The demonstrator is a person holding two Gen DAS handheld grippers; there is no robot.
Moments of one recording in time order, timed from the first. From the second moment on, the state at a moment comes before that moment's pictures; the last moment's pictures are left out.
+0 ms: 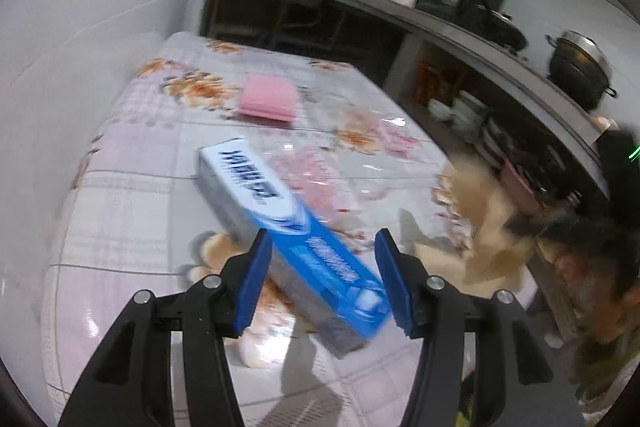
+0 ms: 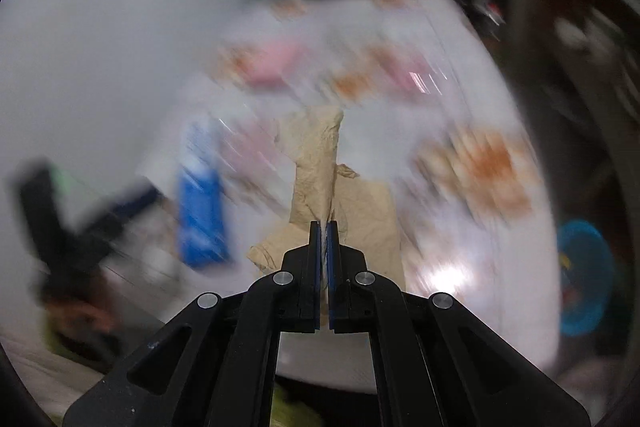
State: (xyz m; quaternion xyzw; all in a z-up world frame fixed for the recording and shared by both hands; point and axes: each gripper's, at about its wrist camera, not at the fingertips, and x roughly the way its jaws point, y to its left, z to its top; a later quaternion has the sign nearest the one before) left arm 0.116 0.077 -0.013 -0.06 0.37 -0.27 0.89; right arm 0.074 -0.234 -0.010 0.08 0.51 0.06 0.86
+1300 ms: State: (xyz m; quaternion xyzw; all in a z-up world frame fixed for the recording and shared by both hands) left arm 0.067 -0.068 -0.065 0.14 0.41 -0.42 0.80; right arm 0.159 -0.251 -0.037 0.26 0.58 0.20 0.75
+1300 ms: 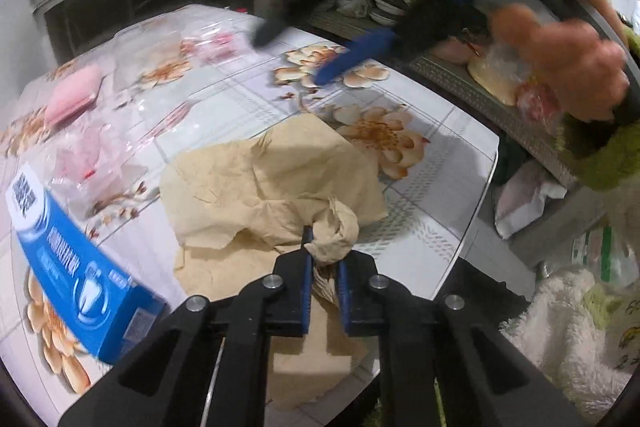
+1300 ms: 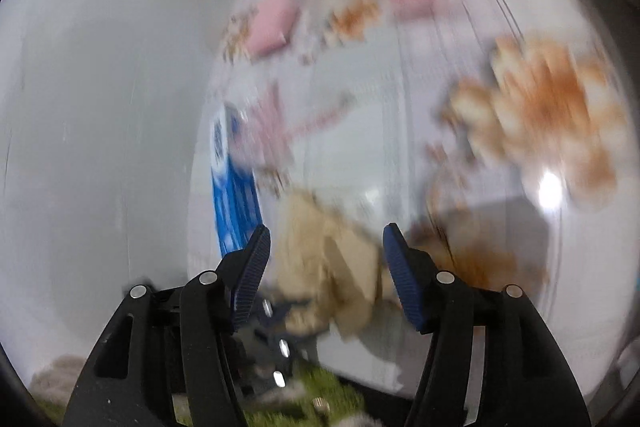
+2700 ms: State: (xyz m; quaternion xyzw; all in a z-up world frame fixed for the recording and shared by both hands) left arm 0.080 -0.033 -0.059 0.07 0.42 -0.39 0.82; right arm 0.215 -0.184 -0.041 0.16 0.56 0.15 0.80
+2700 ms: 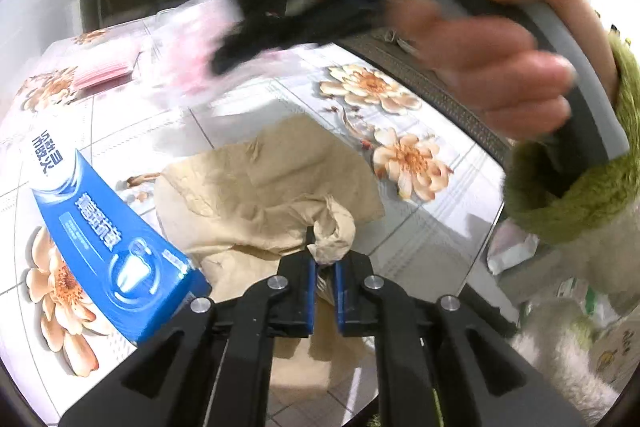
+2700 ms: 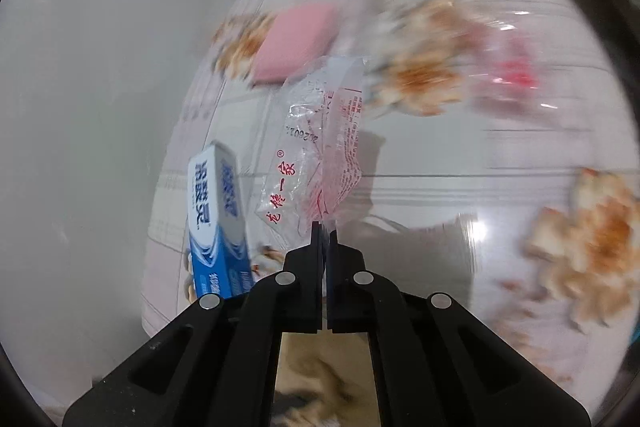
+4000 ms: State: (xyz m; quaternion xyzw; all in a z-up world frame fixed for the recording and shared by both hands) left arm 0.130 -0.565 -0.158 0.02 0.66 -0.51 0.54; right arm -0.044 -0.631 -0.218 0.50 0.44 -0.31 0.68
